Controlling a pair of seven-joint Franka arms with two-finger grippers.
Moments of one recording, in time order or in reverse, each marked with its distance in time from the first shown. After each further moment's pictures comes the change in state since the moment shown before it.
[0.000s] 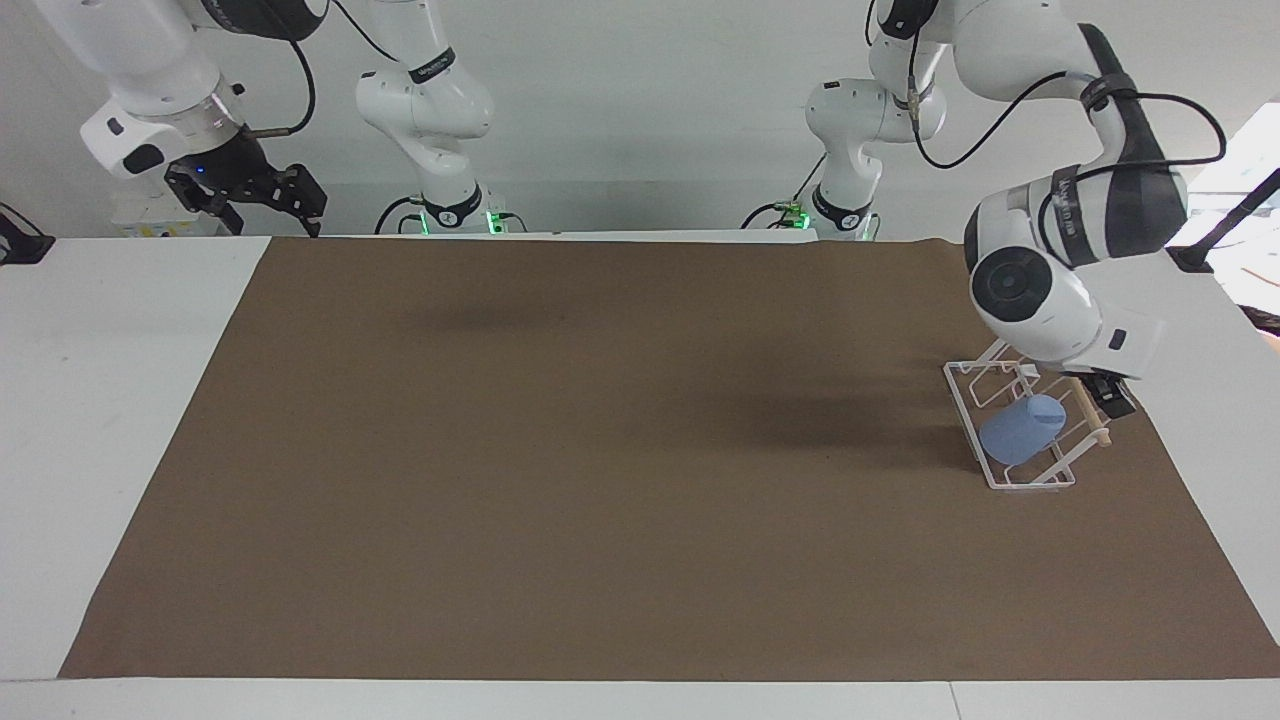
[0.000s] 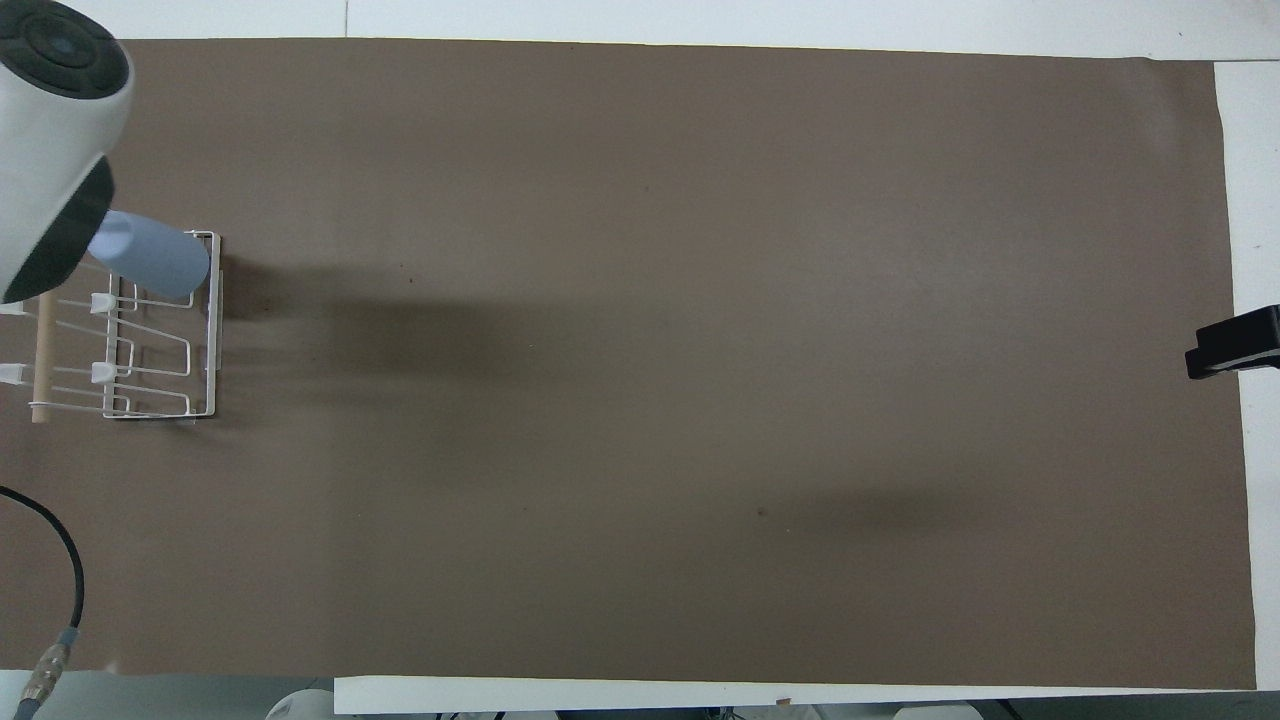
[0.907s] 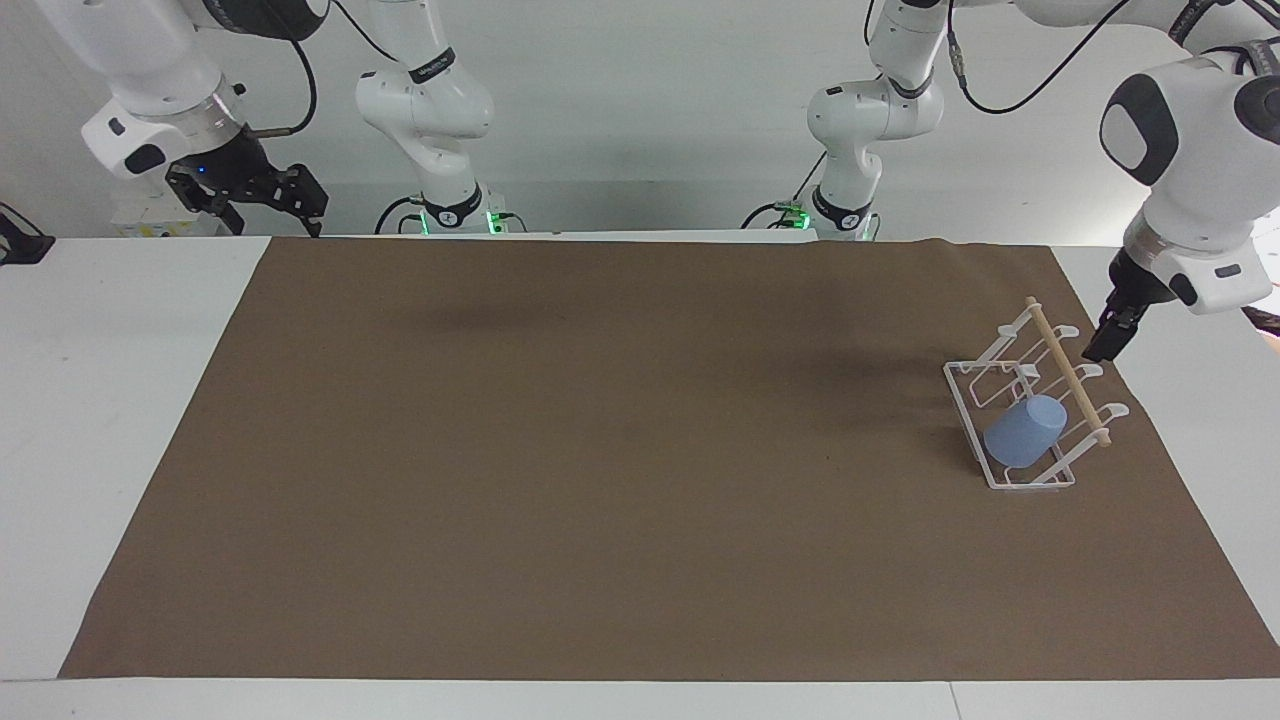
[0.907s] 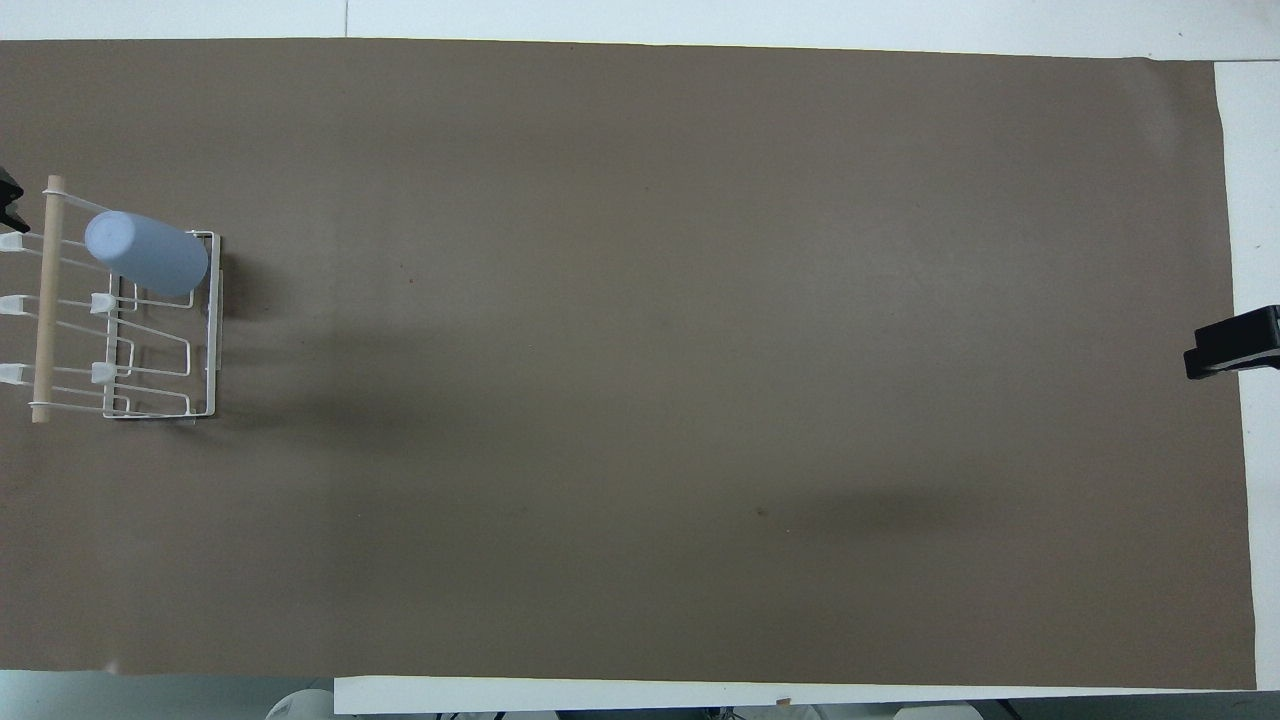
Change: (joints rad) left arm 0.162 -0.166 0.003 0.015 -0.545 0.019 1.221; right arm 0.002 0.000 0.000 0.000 0.000 0.000 0.000
